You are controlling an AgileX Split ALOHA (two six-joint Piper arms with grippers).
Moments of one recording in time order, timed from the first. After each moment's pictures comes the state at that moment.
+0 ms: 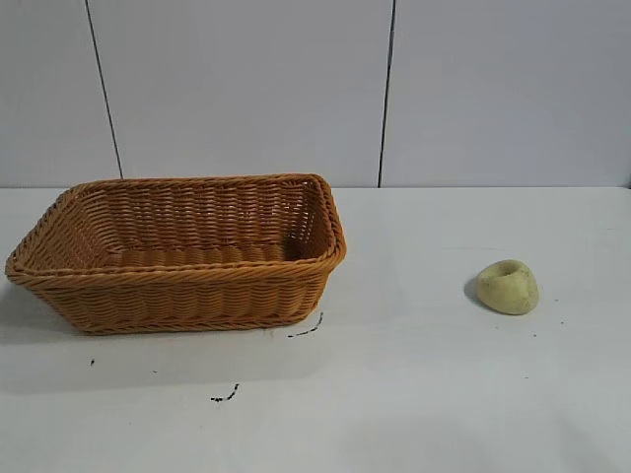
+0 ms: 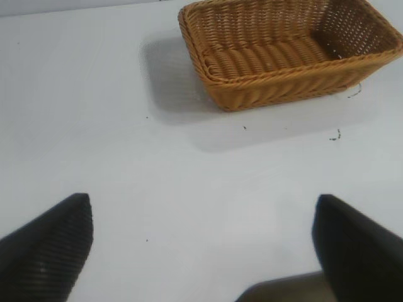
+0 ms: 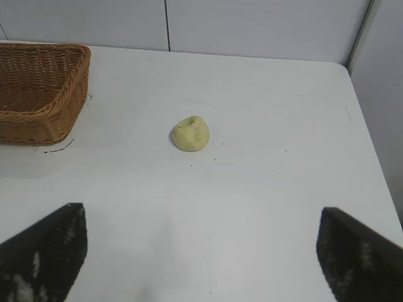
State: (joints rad) left arm -0.06 -0.01 -0.50 -0.09 1.07 0.12; right arm -0.02 0.00 -0.50 0.11 1.03 -0.08
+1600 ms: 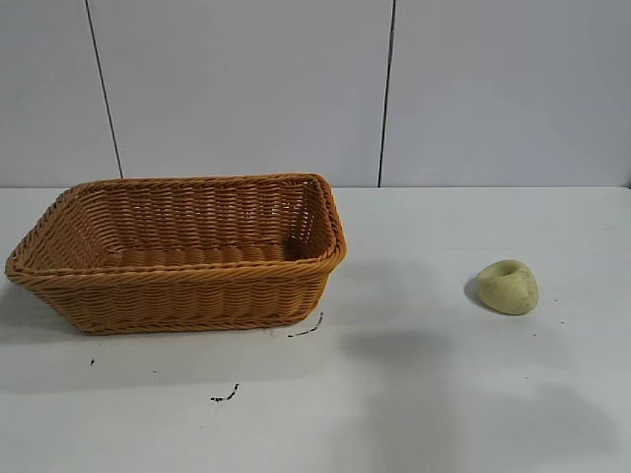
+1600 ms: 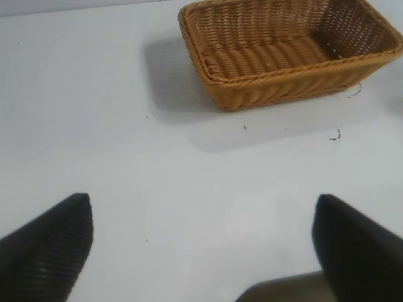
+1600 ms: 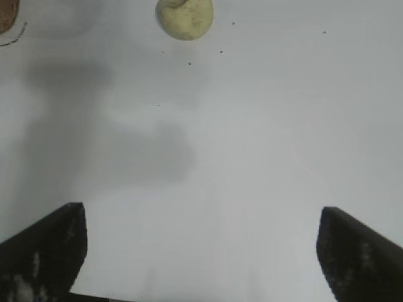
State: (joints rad) left arm -0.06 -0.01 -0.50 -0.09 1.07 0.12; right arm -0.02 1.46 -1.01 0.10 0.94 -0.11
